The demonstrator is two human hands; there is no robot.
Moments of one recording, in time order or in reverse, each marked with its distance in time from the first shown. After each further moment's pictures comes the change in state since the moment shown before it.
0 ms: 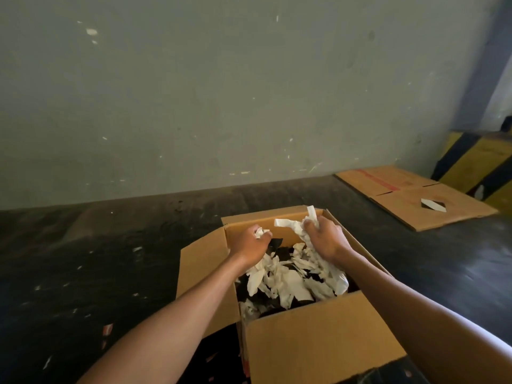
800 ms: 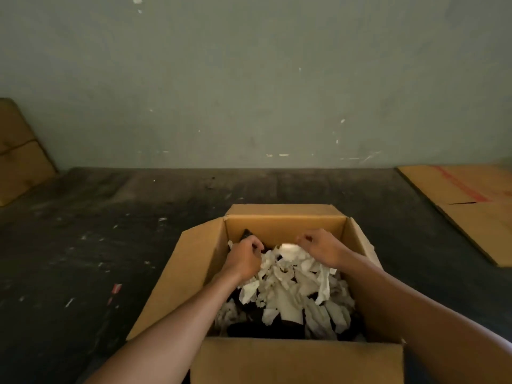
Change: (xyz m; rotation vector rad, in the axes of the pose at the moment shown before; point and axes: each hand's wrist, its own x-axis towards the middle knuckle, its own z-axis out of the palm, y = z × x) left_hand 0.043 -0.018 0.061 0.212 0.185 -0.248; right_hand 0.131 0.073 0.009 -0.146 -0.575 -0.255
